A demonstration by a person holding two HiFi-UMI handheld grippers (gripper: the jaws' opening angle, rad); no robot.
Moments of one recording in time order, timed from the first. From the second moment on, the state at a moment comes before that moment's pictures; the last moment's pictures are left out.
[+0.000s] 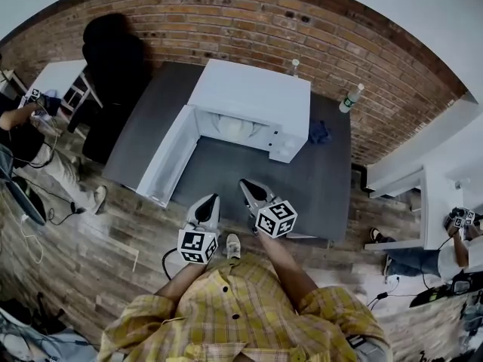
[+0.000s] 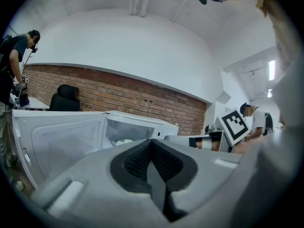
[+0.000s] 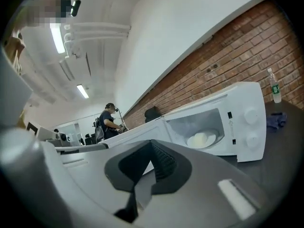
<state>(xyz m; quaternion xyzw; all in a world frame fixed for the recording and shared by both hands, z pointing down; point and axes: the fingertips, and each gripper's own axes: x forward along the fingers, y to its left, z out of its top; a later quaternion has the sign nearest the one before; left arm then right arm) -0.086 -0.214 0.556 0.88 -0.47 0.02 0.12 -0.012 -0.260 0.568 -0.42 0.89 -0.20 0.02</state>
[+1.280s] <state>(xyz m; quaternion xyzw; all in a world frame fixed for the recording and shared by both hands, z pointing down) -0.093 -0.202 0.558 0.88 -0.47 0.03 0.09 -0.020 -0.212 0.554 -0.45 0.89 -0.10 -0.02</state>
